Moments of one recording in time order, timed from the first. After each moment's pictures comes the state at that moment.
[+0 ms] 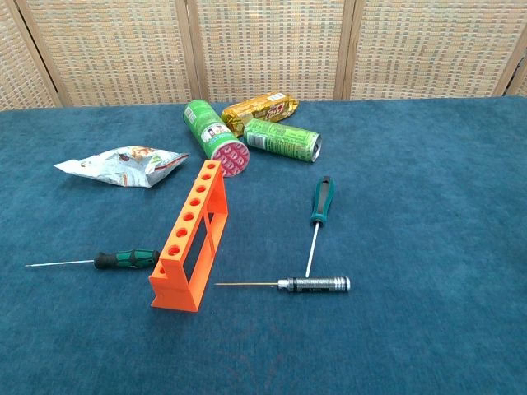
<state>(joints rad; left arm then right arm) -0.07 -1.27 -0.05 -1.72 1.56 1.57 0.28 0.11 -1.21 0.02 -1.65 -1.60 1.47 -0.23</state>
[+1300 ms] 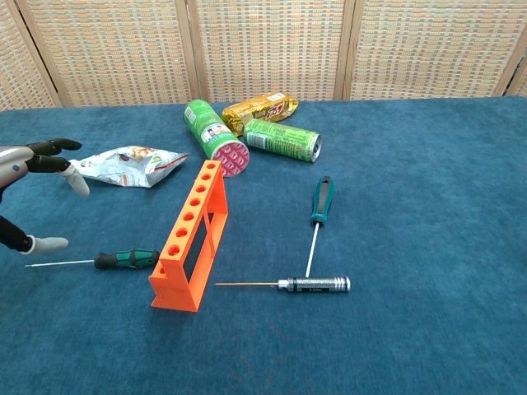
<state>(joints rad) -0.33 -1.47 -0.15 -1.74 1.24 1.19 0.53 0.11 -1.20 0.03 -1.65 -1.58 1.46 -0.20</state>
